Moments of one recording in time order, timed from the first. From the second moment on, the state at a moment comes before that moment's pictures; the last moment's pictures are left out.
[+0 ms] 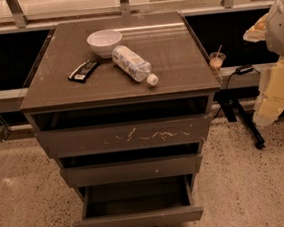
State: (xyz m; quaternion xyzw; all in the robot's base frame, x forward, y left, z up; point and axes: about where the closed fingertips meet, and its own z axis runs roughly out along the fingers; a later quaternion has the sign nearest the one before) arm 0.438 -0.214 0.986 -0.60 0.78 -0.05 0.17
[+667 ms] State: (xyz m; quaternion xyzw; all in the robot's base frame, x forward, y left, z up) arm 0.437 -0.221 0.966 -0.59 0.79 -0.03 0.18
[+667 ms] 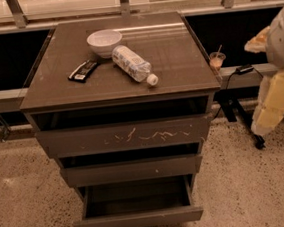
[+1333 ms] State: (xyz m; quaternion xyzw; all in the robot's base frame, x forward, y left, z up) arm 0.408 -0.240 0.780 -0.54 0.81 0.10 0.20
